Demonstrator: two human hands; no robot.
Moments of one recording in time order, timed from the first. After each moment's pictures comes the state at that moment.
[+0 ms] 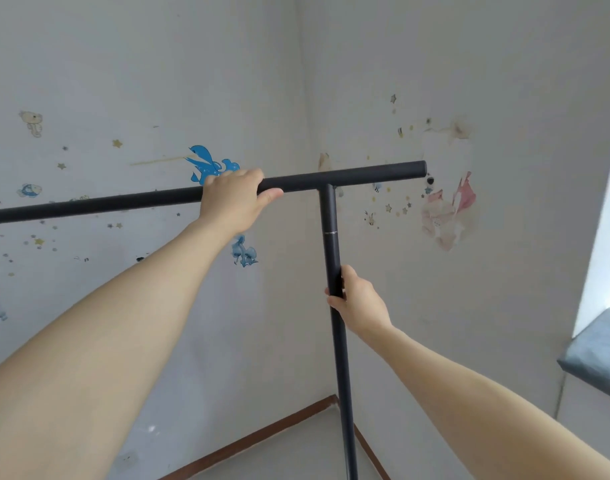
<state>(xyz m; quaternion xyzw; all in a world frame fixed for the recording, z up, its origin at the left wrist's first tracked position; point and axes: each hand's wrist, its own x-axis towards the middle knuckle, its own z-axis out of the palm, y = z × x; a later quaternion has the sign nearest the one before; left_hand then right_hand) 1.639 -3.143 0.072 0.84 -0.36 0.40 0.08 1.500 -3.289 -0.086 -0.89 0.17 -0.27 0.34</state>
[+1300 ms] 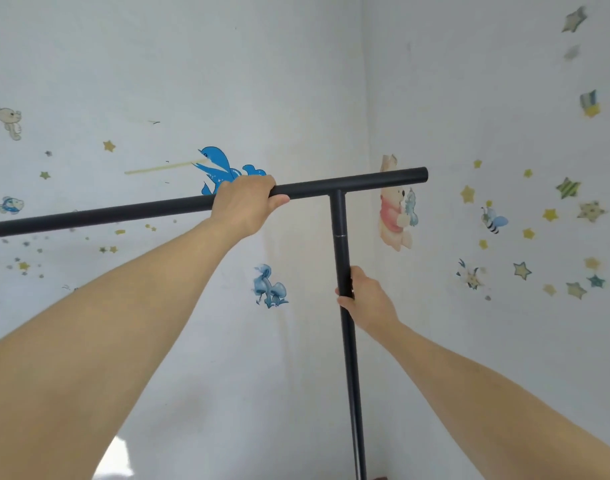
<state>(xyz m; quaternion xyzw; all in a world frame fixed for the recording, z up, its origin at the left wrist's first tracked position) 1.932 -3.283 0.082 0.88 -0.28 0.38 0.00 1.851 -3.462 -0.085 -0.91 0.08 -0.23 0.35</state>
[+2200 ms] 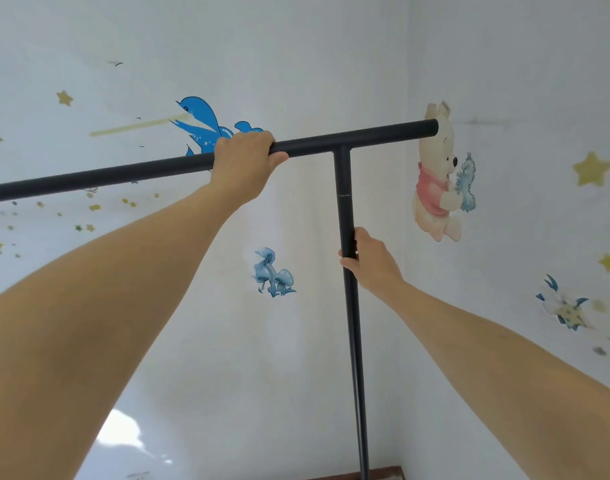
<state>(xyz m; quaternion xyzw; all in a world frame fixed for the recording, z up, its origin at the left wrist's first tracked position) 2.078 -3.336 0.073 0.88 -0.23 0.42 0.01 2.006 -3.522 -0.087 -0.90 0.03 -0.21 0.38</state>
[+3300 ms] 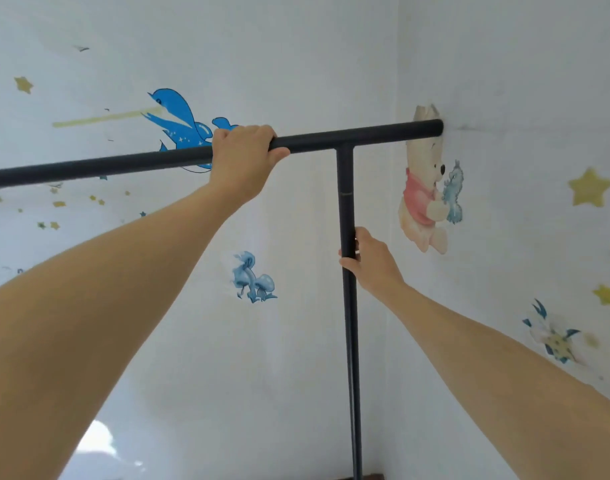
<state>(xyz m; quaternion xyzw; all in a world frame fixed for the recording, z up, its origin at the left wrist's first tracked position) 2.104 -3.379 0.067 0.85 -0.23 0.46 0.04 2.036 -3.572 -0.094 -0.89 0.01 -0.23 0.40</state>
